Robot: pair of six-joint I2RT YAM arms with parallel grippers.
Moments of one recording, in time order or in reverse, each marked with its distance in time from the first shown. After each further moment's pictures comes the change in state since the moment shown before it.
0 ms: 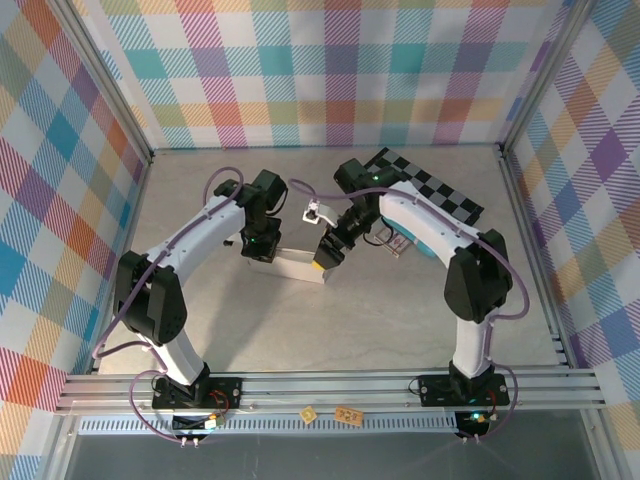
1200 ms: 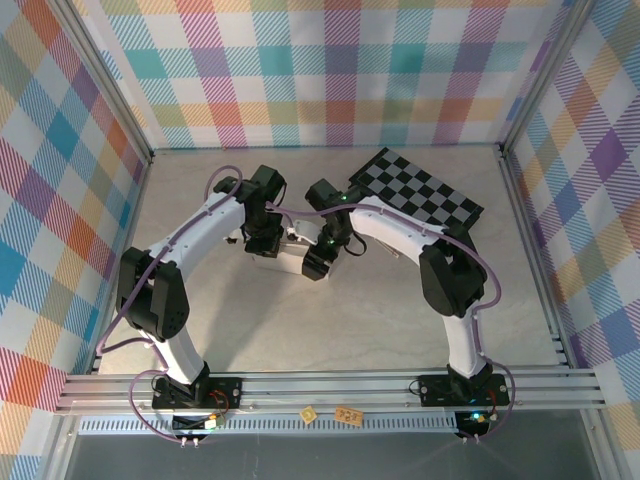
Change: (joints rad) left arm 0.026 0.031 0.024 0.043 0.072 -0.027; right arm 0.126 0.105 -0.044 0.196 0.411 0.057
